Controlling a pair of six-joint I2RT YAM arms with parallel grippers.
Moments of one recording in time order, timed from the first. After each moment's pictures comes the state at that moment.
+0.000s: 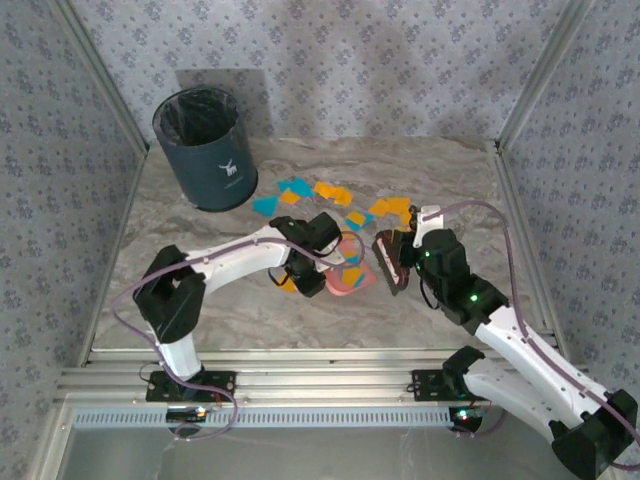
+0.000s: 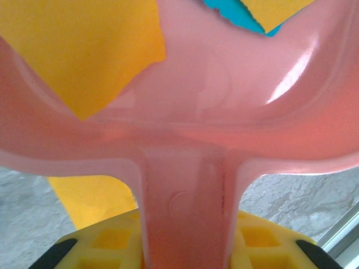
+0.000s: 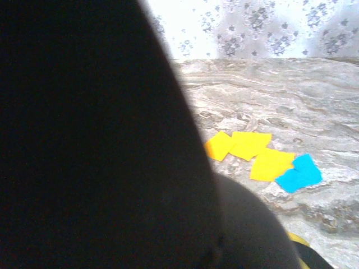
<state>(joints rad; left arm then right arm) -0.88 1.74 1.33 -0.97 0.04 0.11 0.60 0.79 0.68 -0.28 0.32 0.27</state>
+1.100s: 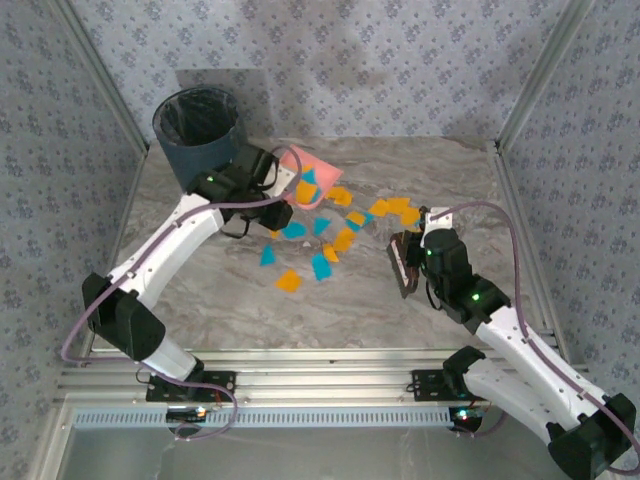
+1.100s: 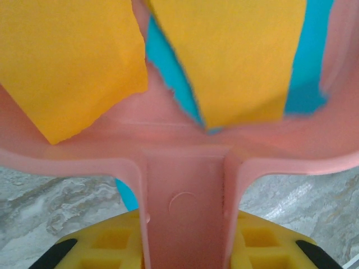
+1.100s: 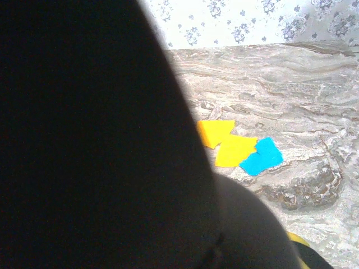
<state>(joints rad) -0.55 1.55 1.57 -1.01 0.09 0.00 0.55 0.79 0.67 -0.33 0.38 0.30</state>
